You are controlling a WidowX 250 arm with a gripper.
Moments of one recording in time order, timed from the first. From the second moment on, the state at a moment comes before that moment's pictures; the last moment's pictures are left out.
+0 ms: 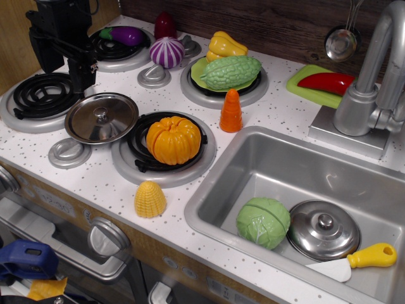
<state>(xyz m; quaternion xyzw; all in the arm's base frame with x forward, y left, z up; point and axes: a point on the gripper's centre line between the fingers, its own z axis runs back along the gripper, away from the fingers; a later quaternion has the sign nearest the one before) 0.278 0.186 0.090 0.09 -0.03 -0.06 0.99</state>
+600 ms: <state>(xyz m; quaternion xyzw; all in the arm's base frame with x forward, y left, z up) 0.287 0.181 0.064 0.08 -0.05 -0.05 0.99</state>
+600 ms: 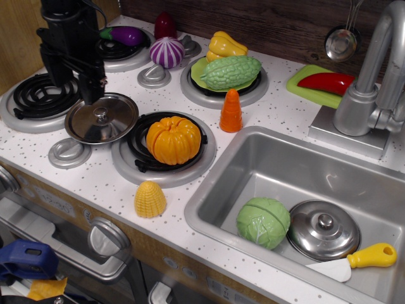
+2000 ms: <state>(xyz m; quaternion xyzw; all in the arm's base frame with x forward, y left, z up) 0.305 0.167 0.024 0.04 -0.10 -0.06 0.99</state>
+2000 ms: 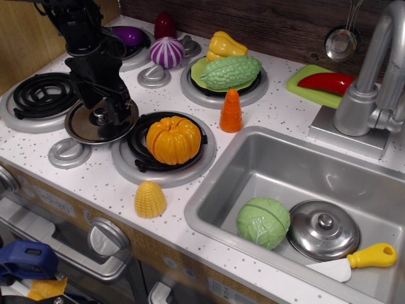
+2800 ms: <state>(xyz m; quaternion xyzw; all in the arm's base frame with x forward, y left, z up) 0.295 0.172 0.018 0.07 -0.09 -0.05 0.99</state>
